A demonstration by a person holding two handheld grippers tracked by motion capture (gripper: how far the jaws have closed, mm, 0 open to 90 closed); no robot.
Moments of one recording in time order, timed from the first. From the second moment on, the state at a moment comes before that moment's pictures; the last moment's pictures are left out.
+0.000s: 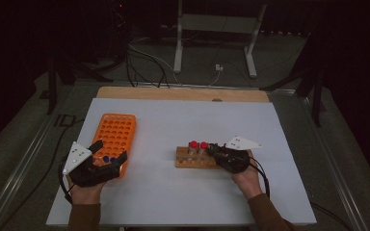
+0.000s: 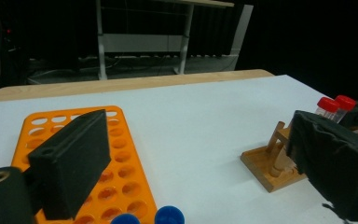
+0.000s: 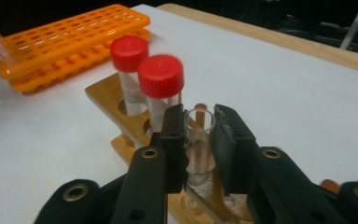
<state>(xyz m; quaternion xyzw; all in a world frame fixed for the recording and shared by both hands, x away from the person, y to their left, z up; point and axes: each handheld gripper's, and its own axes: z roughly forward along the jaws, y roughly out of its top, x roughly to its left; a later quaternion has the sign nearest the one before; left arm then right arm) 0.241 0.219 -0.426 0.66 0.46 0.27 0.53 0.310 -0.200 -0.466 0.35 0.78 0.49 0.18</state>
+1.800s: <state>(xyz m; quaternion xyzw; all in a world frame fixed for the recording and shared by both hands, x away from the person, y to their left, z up) 0.253 0.095 -0.422 0.75 0.35 0.19 0.54 0.276 -0.198 -0.400 0.30 0.76 0.56 0.14</state>
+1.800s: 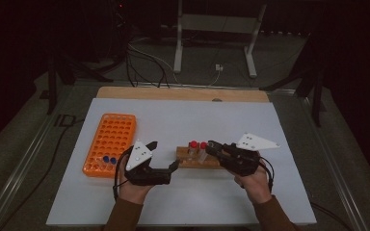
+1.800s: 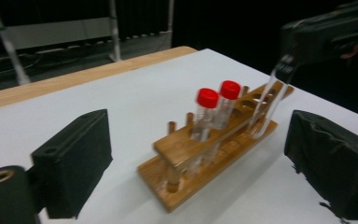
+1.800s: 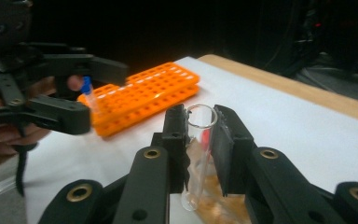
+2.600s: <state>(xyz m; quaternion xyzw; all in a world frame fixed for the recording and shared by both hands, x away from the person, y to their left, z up) 0.250 0.051 -0.445 0.80 0.28 0.16 0.50 0.269 -0.158 -0.423 0.27 0.78 0.55 0.10</state>
